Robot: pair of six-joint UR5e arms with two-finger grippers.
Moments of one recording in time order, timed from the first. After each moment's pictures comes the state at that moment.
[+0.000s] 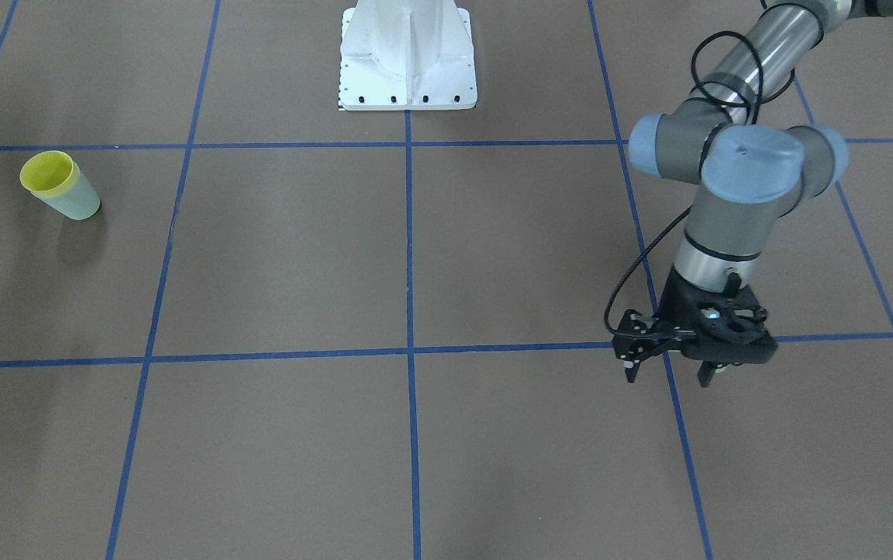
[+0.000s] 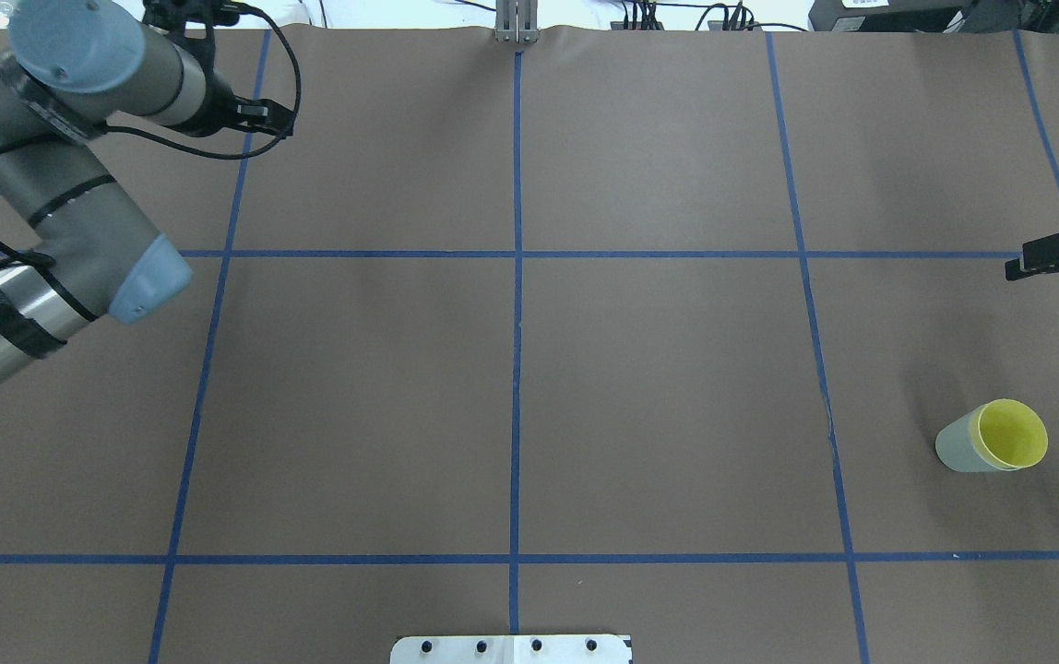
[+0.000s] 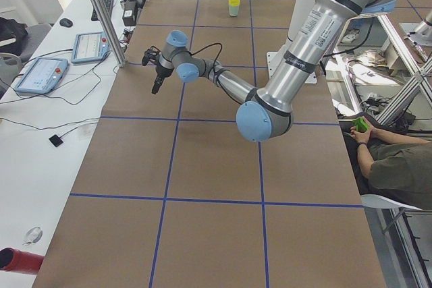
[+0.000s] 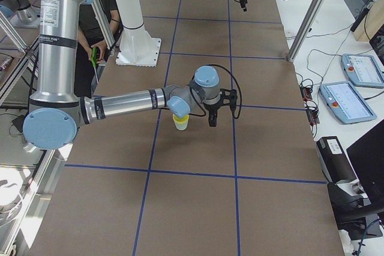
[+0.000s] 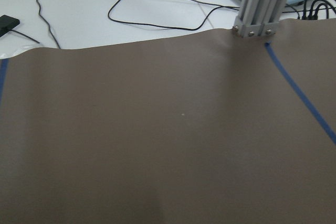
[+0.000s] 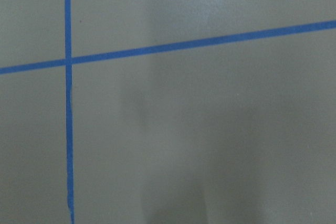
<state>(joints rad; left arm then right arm) -0.97 -2.09 -1.53 -1.92 -1.88 -0.77 1.20 -1.64 1.82 -1.11 2.28 0.75</state>
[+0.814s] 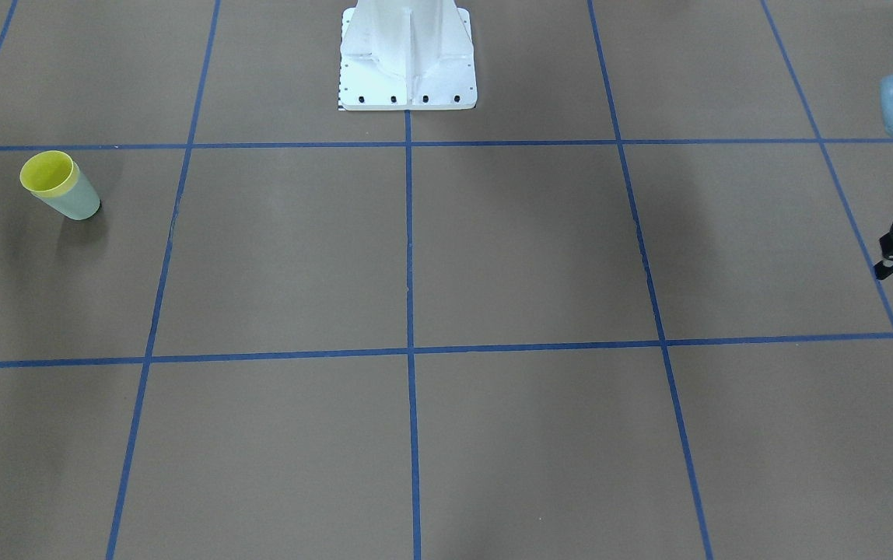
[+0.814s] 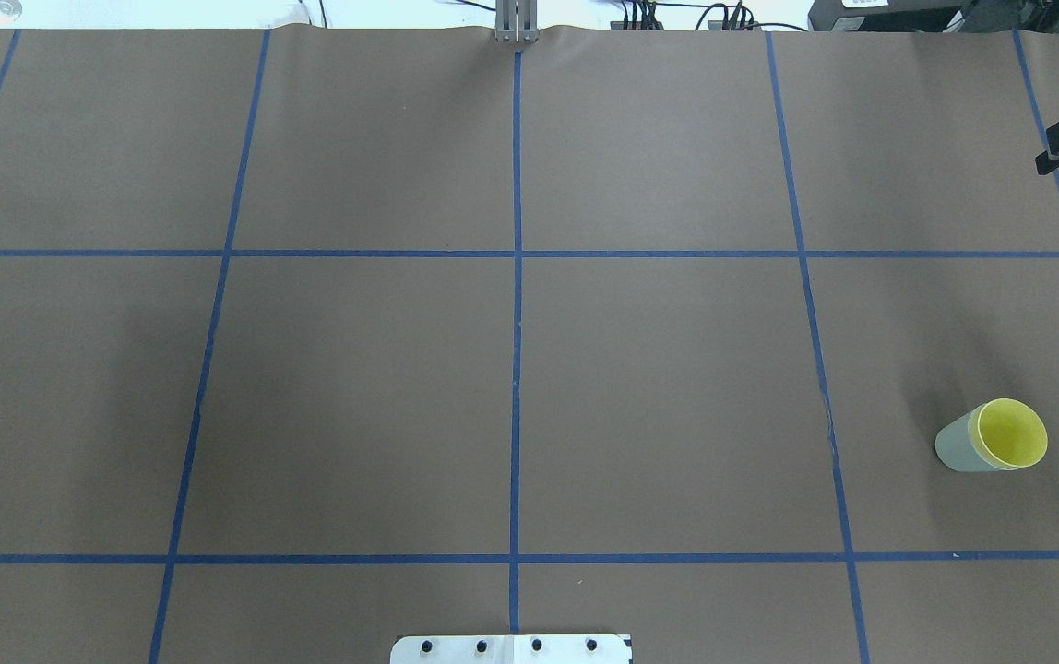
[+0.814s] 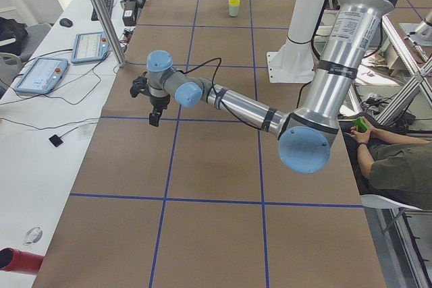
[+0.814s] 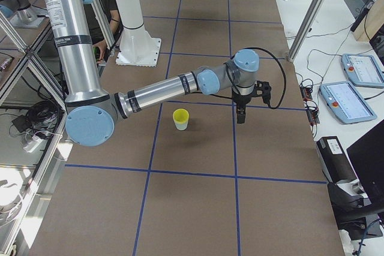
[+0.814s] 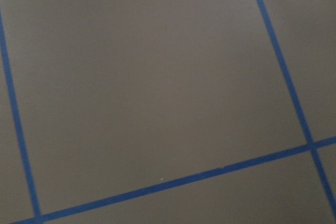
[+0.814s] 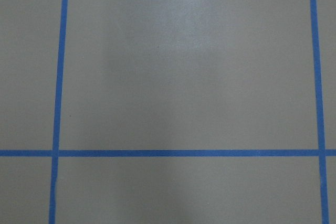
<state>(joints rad) -1.37 -1.77 -1.63 -1.62 -2.30 -0.08 1.34 -1.38 1.72 -1.56 2.30 0.44</state>
